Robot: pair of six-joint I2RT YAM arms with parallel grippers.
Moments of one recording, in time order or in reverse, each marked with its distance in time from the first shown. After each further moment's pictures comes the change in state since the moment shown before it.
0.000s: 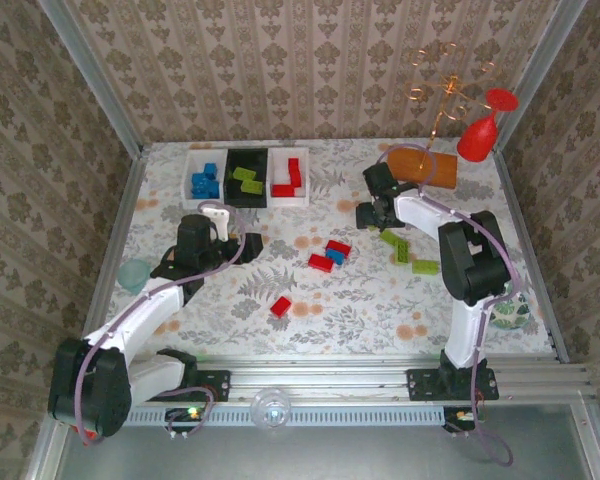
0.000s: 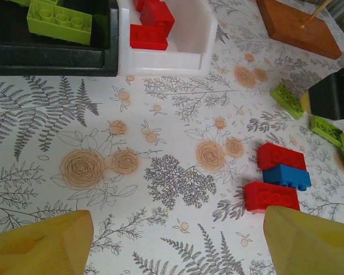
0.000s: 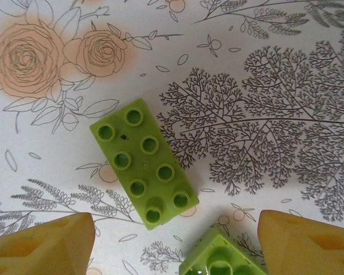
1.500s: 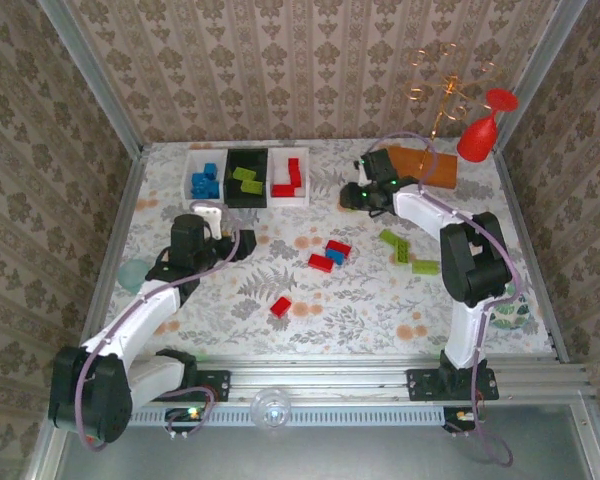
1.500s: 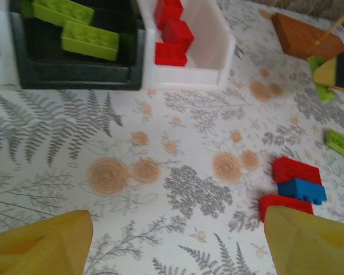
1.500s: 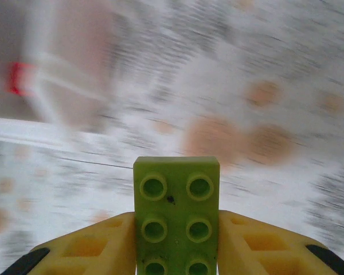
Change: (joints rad) left arm 0.053 -0.039 -0.003 -0.006 -0.040 0.006; right arm 0.043 -0.026 0.063 0.230 -0.320 0.108
